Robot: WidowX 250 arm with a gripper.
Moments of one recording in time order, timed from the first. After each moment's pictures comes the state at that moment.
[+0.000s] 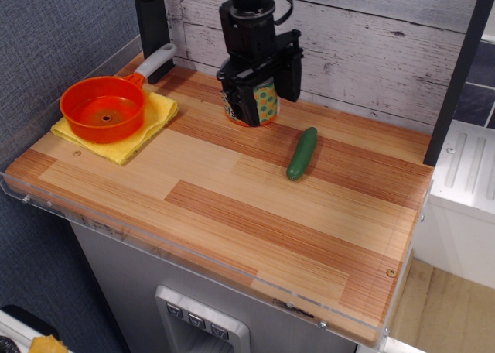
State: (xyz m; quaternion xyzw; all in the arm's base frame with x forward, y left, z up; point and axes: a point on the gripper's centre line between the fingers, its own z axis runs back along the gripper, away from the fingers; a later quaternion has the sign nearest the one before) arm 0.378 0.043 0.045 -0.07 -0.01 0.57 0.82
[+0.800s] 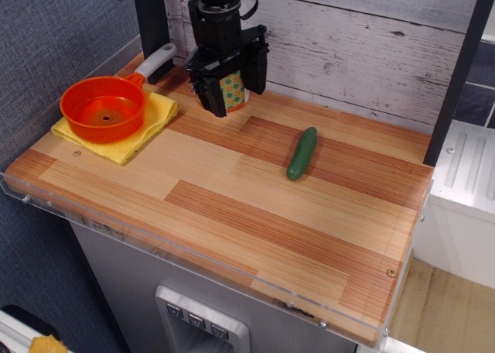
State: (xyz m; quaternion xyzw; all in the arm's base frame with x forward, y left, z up) arm 0.381 0.083 0.040 -0.04 -0.02 0.58 0.81
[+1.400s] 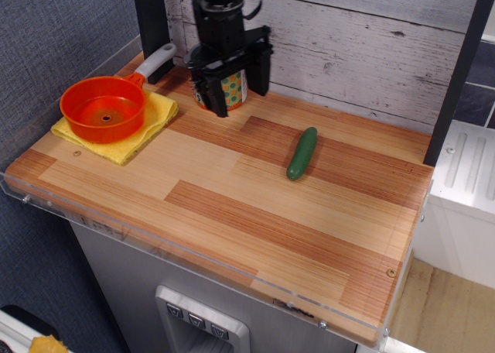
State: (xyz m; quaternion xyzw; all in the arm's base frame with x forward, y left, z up) arm 0.381 0.065 0.047 -0.04 -0.01 0.54 0.84
